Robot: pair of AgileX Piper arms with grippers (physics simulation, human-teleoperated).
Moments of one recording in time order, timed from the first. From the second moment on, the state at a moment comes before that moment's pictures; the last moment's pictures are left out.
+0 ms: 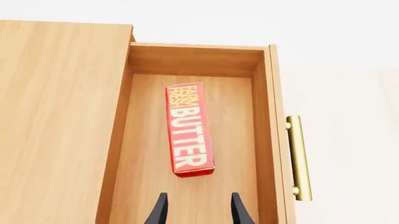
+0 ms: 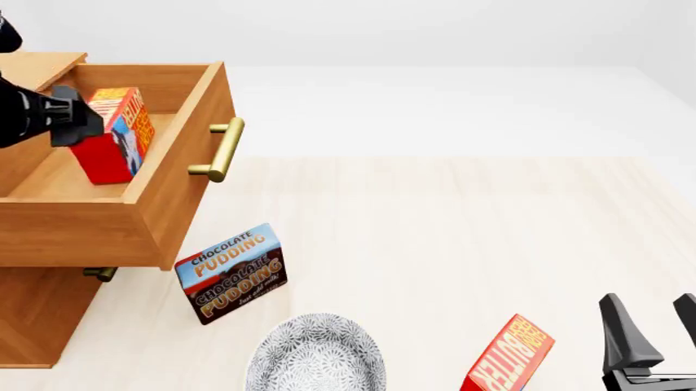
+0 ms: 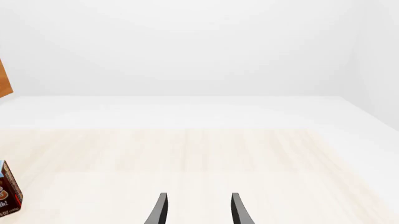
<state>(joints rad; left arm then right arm) 0.03 1.15 -1.32 0.94 -0.01 0.00 0.00 0.00 0.00 0.00</state>
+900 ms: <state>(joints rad) -0.18 1.06 -1.58 1.15 0.12 0.00 0.00 0.00 0.00 0.00</state>
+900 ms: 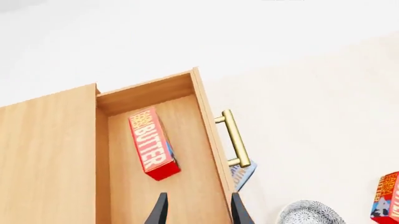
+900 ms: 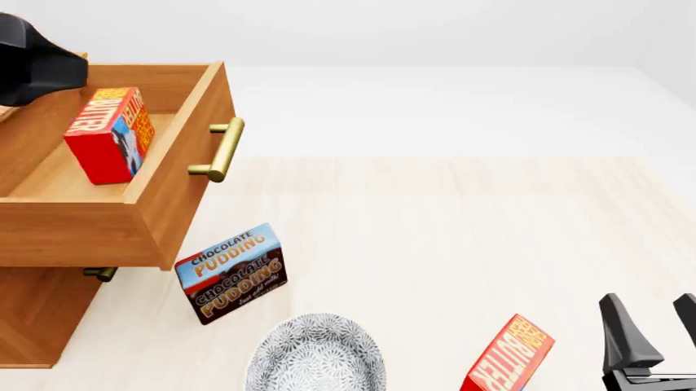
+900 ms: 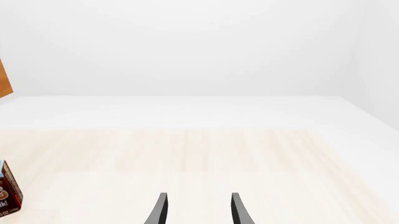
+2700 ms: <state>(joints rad) -0.58 1.73 -1.55 0.42 -0.09 0.00 0.00 0.00 0.00 0.00</state>
